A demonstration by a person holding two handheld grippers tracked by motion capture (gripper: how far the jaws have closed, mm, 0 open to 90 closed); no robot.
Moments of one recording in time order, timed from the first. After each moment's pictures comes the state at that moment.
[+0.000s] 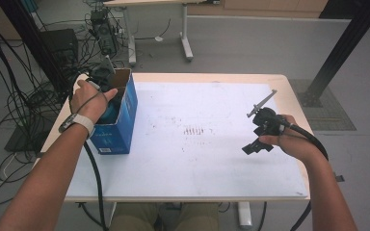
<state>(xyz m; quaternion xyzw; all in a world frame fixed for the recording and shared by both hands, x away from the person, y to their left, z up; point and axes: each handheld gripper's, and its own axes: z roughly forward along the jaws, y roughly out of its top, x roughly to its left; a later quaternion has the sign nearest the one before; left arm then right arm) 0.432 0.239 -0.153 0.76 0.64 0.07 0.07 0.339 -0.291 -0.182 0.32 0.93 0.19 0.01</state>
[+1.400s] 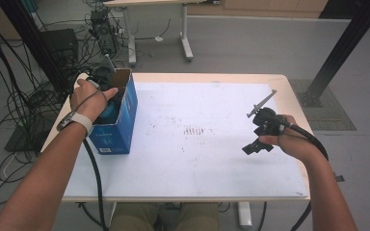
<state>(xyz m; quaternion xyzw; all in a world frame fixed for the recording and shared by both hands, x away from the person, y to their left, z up) 0.434 0.243 -0.149 0.77 0.63 0.06 0.08 0.339 -0.290 -0.182 0.32 0.93 0.19 0.01</state>
